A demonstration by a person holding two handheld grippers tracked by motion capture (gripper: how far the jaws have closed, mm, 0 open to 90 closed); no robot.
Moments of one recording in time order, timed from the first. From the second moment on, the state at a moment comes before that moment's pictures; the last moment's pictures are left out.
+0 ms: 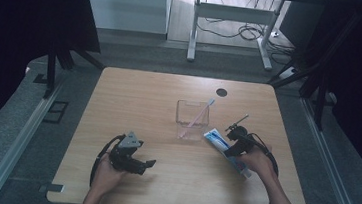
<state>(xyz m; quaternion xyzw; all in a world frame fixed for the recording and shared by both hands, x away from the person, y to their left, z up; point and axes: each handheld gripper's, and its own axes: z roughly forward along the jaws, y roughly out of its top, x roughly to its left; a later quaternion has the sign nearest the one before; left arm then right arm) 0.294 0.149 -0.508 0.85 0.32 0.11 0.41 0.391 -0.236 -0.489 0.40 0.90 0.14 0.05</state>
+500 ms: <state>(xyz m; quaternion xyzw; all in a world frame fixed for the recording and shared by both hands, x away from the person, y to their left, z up) 0.295 0.154 -0.506 0.84 0.33 0.10 0.42 0.376 -0.254 -0.472 0.41 0.89 0.18 0.07</state>
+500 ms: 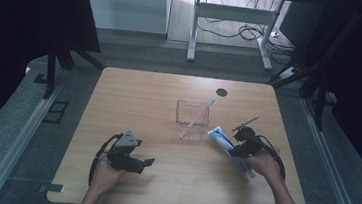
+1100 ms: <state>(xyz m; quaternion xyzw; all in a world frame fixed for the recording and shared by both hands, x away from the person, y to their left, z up) 0.295 0.153 -0.508 0.84 0.33 0.10 0.42 0.348 -0.274 -0.445 0.40 0.88 0.25 0.10</state>
